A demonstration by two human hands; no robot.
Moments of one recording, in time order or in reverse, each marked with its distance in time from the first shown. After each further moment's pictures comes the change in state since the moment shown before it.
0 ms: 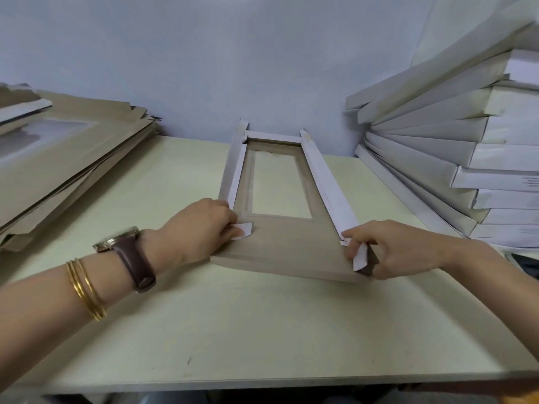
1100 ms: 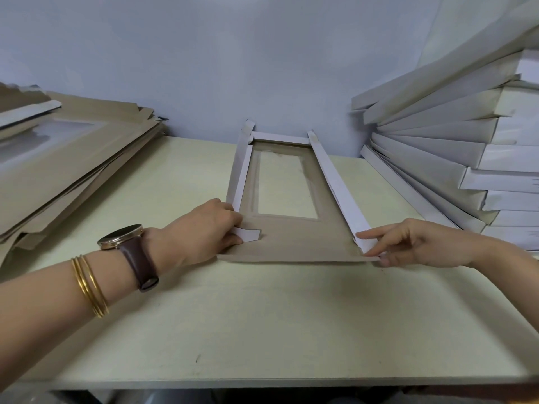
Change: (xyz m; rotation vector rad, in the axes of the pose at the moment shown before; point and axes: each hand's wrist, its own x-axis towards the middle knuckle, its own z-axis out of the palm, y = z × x) left_hand -0.005 -0.004 -0.002 0.034 -0.056 0.049; right_hand -0.001 0.043 -0.003 0.438 -0.061 -0.071
